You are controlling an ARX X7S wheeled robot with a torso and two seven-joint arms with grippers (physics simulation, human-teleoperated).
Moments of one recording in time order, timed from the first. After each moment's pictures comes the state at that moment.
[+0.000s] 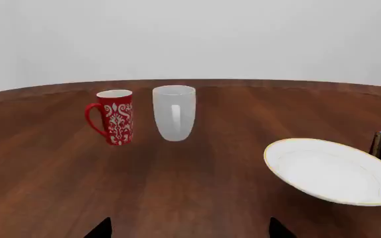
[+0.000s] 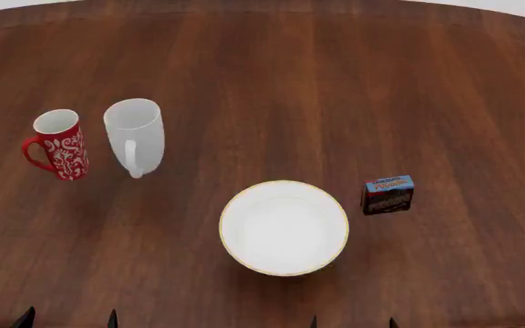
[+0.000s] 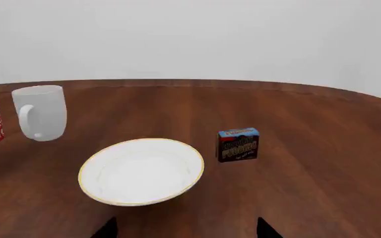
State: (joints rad) left arm 0.00 0.00 0.00 0.00 0.00 0.00 0.00; right arm 0.00 0.00 0.00 0.00 0.00 0.00 0.00
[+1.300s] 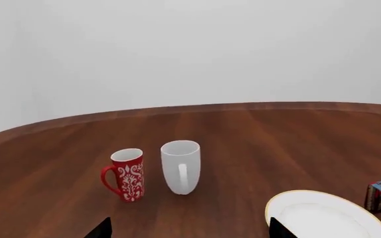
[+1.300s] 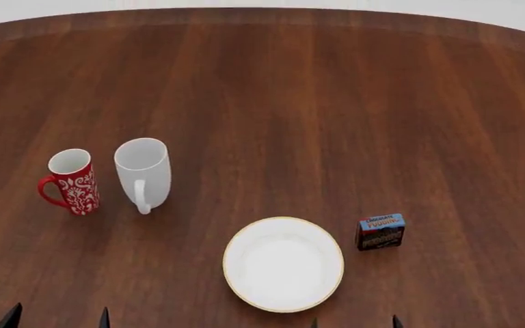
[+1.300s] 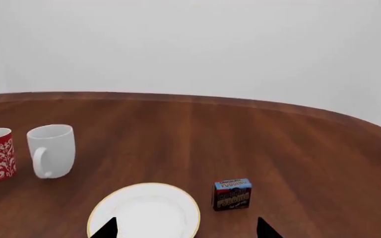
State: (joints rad) left arm 0.04 -0.11 0.12 0.07 -0.04 0.05 -0.14; right arm -0.03 0.11 -0.11 -0.09 0.06 0.01 0.10
